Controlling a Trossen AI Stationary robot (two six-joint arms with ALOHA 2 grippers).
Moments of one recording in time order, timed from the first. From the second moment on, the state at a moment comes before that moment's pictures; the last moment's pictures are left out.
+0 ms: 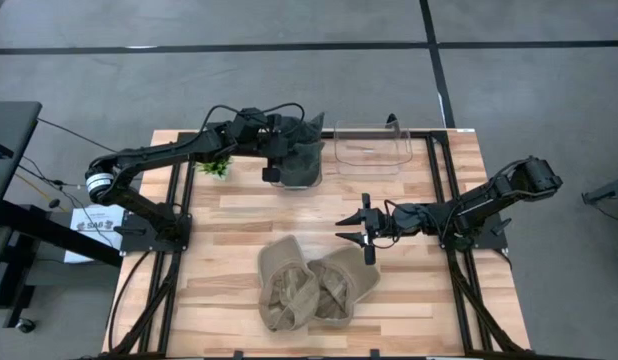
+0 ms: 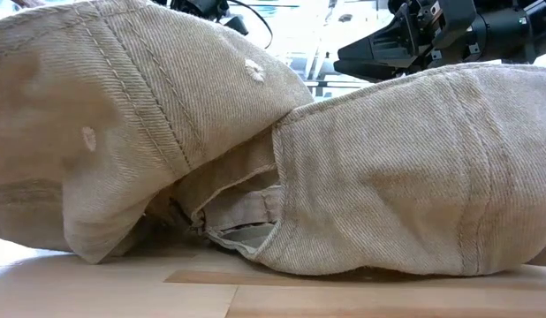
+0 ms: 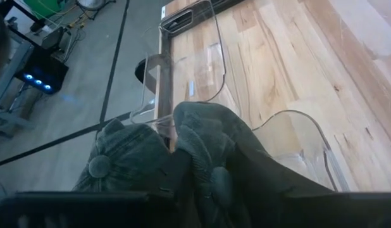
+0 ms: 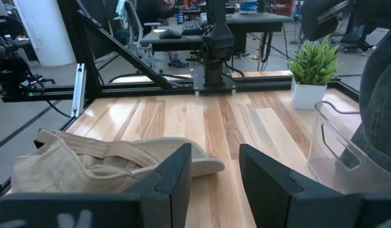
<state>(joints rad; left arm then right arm) 0.44 1.45 1.11 -0.20 0.13 0.75 0.22 1.33 0.44 0.73 0.18 0.04</state>
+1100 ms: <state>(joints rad) 0.44 1.45 1.03 -0.20 0.05 0.69 0.22 1.33 0.44 0.74 0.18 0.06</state>
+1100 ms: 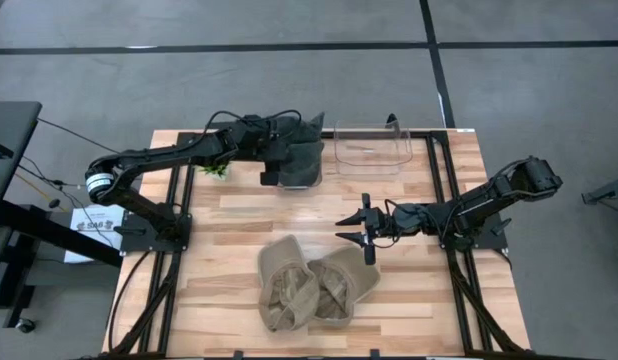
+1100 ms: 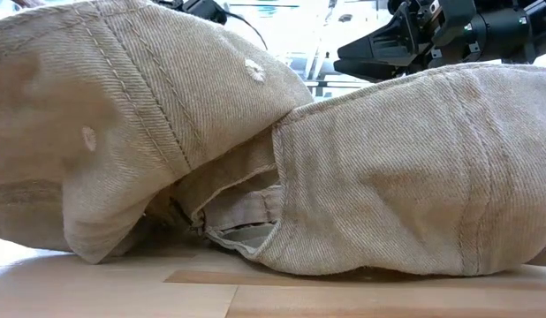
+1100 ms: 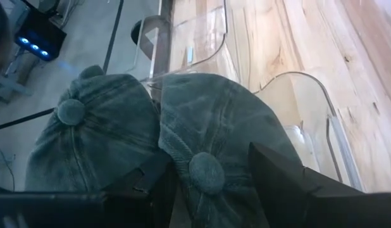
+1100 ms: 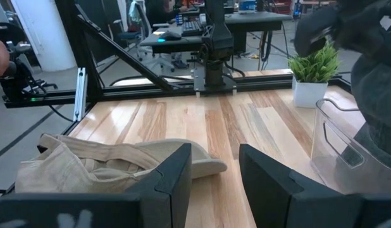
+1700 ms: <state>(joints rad) 0.44 1.45 1.03 -0.19 -0.13 0.61 0.22 1.33 0.44 0.74 0.18 0.06</state>
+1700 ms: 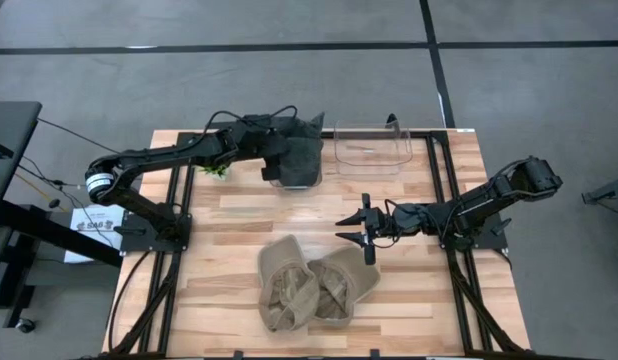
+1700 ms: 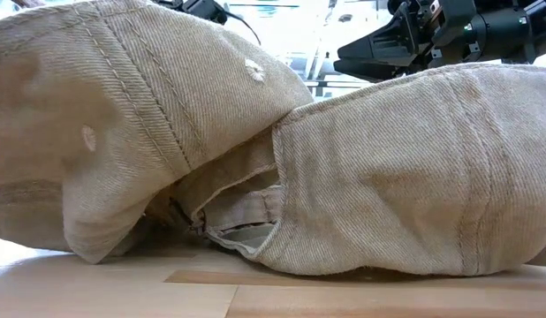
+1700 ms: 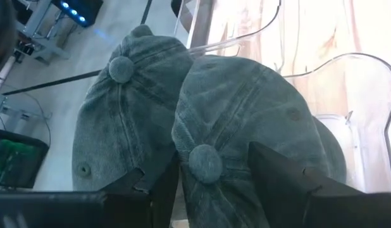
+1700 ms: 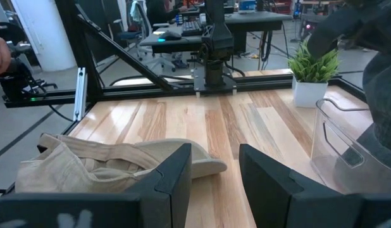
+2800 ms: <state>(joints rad) 0.43 1.45 1.03 -0.17 -0.37 0.66 0.22 1.33 0.44 0.73 0.18 0.06</state>
